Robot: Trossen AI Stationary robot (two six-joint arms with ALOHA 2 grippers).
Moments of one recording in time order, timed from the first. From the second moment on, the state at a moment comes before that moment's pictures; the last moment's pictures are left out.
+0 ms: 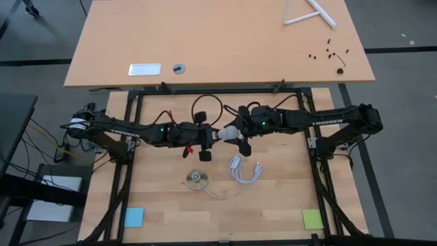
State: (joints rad) left arm -0.04 1.44 0.97 0.05 -0.33 0.25; right arm -0.06 1.39 1.05 -0.13 -0.03 0.02
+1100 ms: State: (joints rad) left arm -0.18 1.24 0.97 -0.39 -0.37 -0.09; right arm -0.06 1.39 1.13 -0.25 -0.03 0.00
